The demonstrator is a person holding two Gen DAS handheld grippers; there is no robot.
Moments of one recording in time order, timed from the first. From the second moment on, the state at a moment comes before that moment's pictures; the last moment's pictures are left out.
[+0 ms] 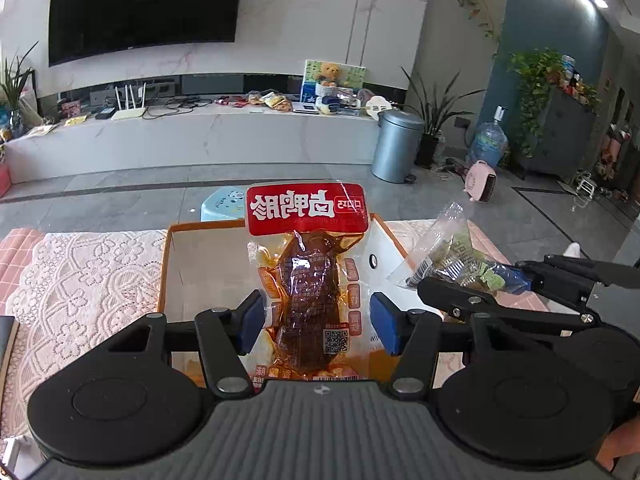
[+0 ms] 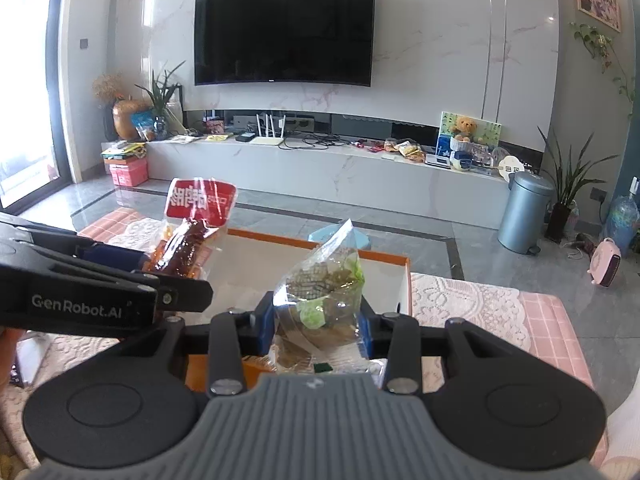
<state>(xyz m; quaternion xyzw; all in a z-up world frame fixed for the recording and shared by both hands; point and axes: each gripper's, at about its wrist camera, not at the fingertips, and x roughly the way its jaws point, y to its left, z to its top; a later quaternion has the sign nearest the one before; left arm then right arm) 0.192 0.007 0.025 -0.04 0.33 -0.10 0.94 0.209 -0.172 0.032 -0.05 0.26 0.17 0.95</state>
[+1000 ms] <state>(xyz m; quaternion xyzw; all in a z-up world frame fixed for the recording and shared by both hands) 0.294 -0.003 -0.045 -0.01 0.42 -0.07 0.90 0.352 -0.139 -0.064 -0.21 0.39 0.16 0.88</state>
